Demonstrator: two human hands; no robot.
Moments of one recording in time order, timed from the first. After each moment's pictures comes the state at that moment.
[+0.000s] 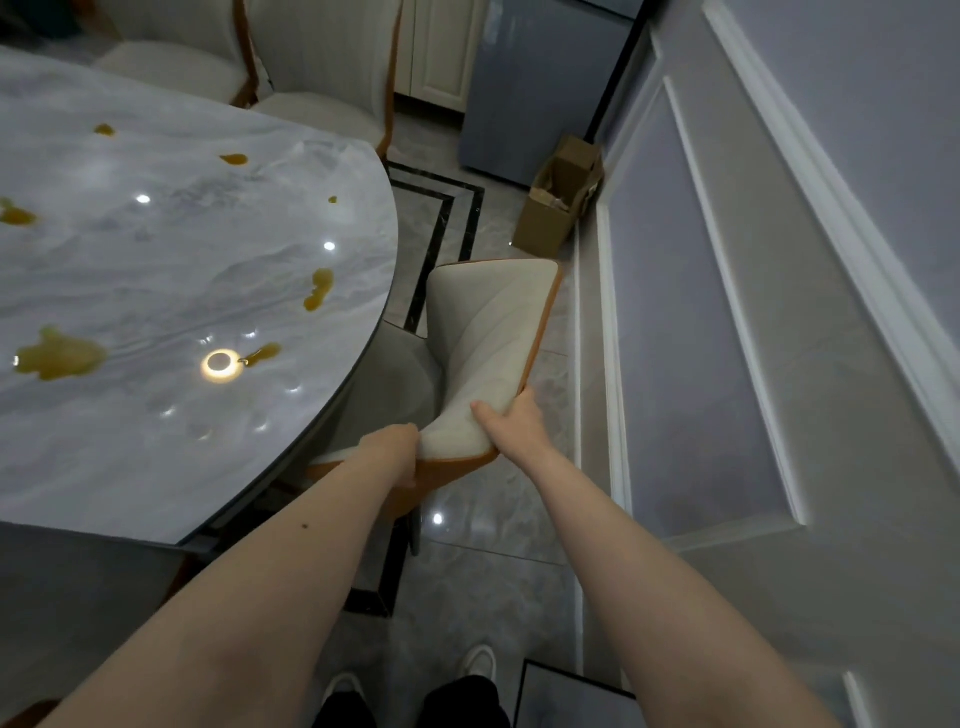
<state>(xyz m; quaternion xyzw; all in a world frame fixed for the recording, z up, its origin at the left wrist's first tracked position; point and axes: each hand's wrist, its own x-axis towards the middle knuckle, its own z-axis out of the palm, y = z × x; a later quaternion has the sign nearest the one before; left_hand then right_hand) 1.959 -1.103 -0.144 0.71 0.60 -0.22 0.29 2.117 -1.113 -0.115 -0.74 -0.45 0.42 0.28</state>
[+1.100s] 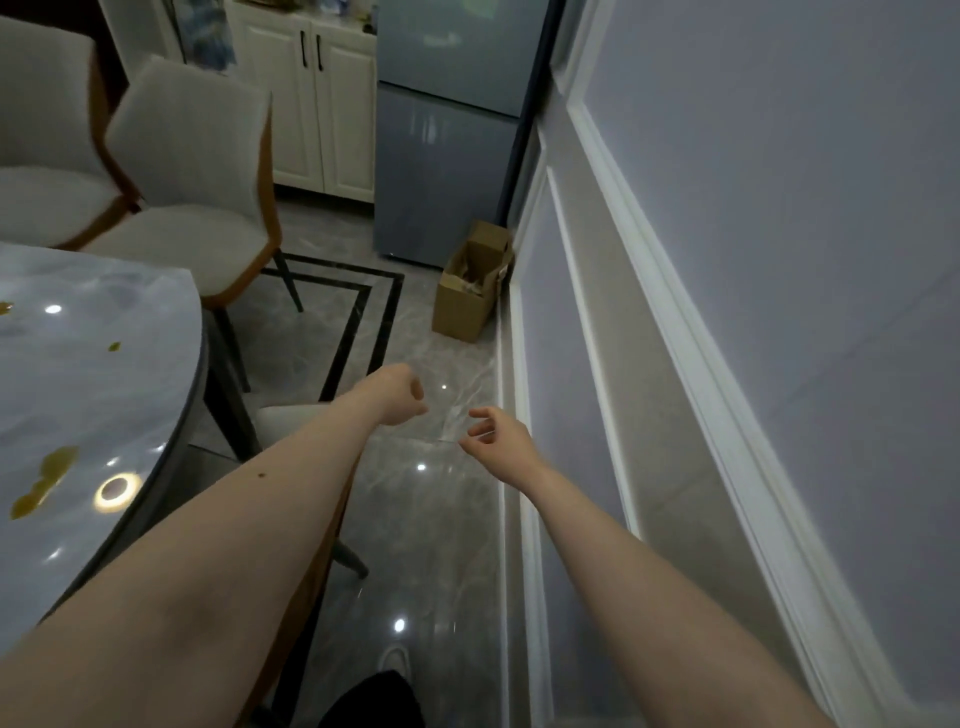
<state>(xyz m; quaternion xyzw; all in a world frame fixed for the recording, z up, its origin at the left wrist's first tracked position) 2.223 -0.841 -0.045 0.73 0.61 0.03 0.29 2.389 -0.921 -0.070 -0.69 -0.55 0.40 0.24</state>
